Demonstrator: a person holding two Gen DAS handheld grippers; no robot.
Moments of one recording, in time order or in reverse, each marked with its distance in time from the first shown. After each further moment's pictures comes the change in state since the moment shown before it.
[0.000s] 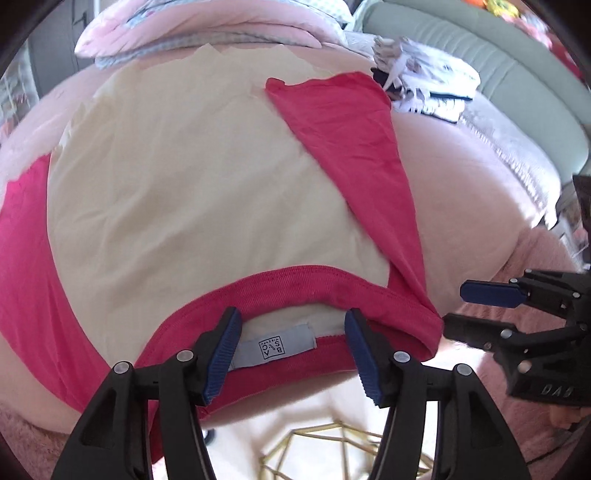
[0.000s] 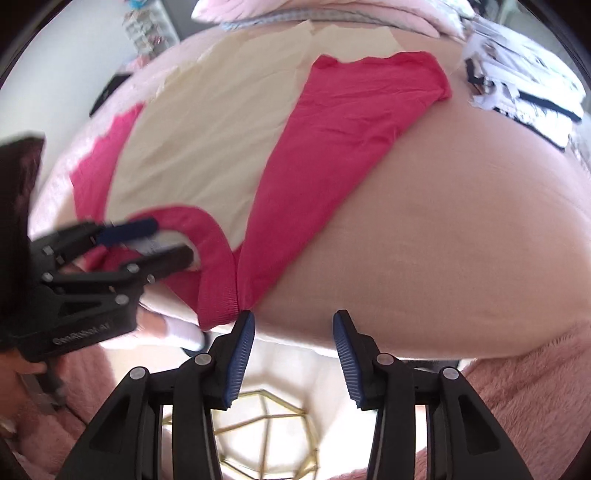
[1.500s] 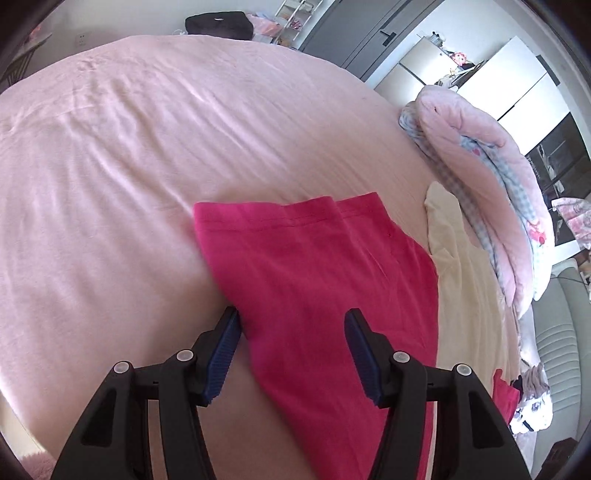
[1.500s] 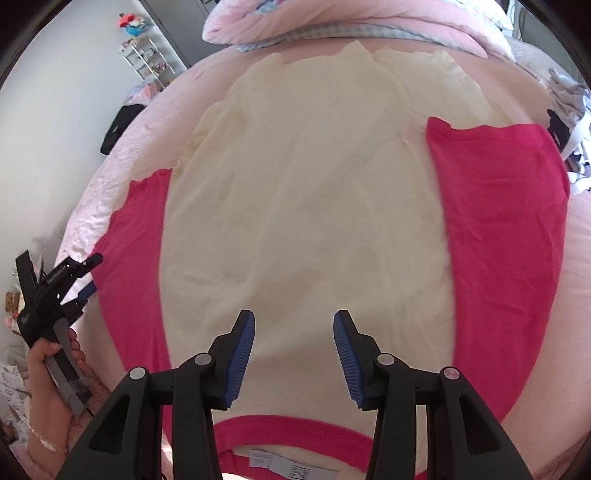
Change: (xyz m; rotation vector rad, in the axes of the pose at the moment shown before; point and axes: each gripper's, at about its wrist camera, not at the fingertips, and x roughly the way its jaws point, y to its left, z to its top) left arm -0.064 0.361 -0.019 -0.897 -0.356 0.226; right arm 0.064 0.092 0.157 0.041 -0.022 0.074
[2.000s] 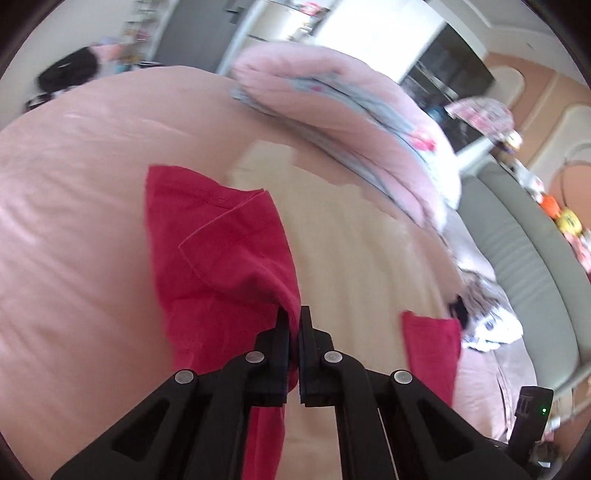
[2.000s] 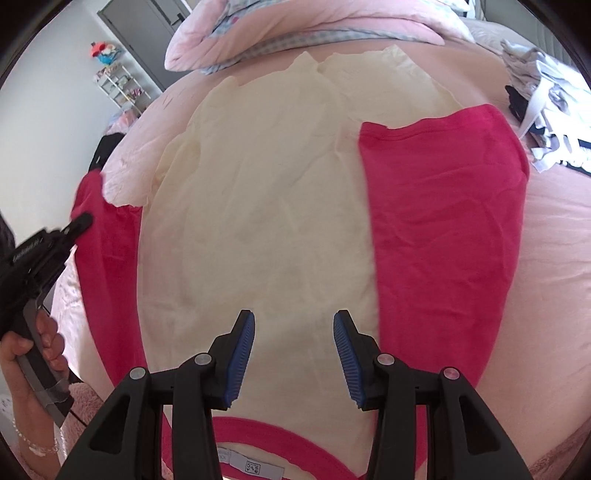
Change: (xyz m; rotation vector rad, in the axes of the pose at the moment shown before) left arm -0.002 -0.215 -0.031 0.432 0.110 -0.341; right arm -0.020 -0.059 0.011 0.119 -0.039 0.005
